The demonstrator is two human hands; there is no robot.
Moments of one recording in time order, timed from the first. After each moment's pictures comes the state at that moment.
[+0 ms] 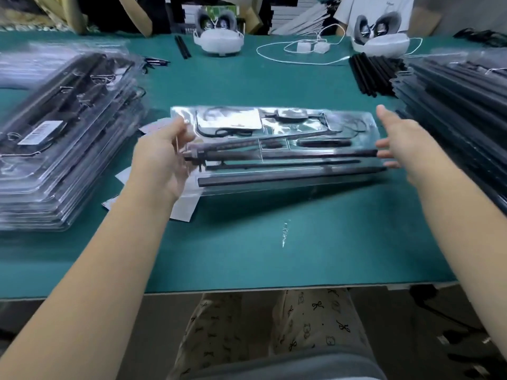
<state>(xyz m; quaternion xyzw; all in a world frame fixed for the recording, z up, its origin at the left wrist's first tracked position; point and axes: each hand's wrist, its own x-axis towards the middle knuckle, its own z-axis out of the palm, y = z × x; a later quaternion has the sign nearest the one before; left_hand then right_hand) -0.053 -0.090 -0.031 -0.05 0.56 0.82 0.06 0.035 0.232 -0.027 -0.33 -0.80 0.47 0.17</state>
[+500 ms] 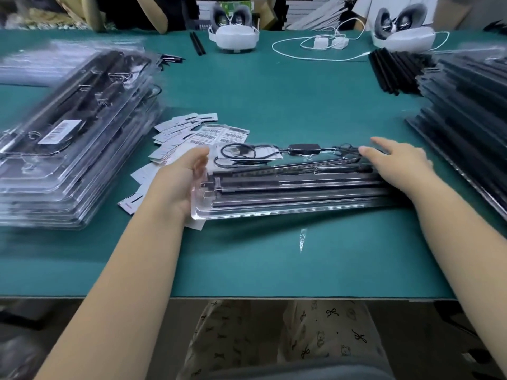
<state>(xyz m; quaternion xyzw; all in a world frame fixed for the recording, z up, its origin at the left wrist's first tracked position) -0.052 -0.101 -0.060 -0.11 0.65 0.74 0.11 0.012 0.241 -0.074 -0.31 -0.93 0.19 0.08</state>
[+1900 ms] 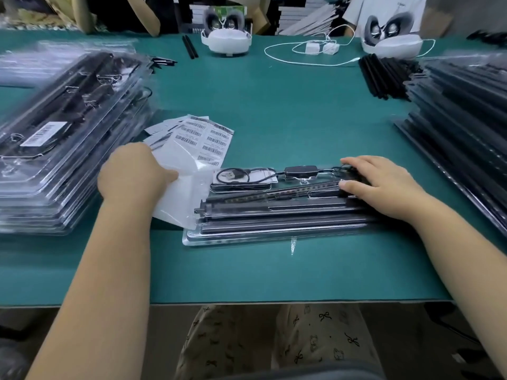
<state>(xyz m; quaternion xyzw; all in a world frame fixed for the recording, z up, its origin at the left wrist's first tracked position) -0.068 -0.132 -0.042 -0.05 0.99 0.15 -0.07 0.046 0.224 -0.077 -0.09 -0.99 0.11 0.04</state>
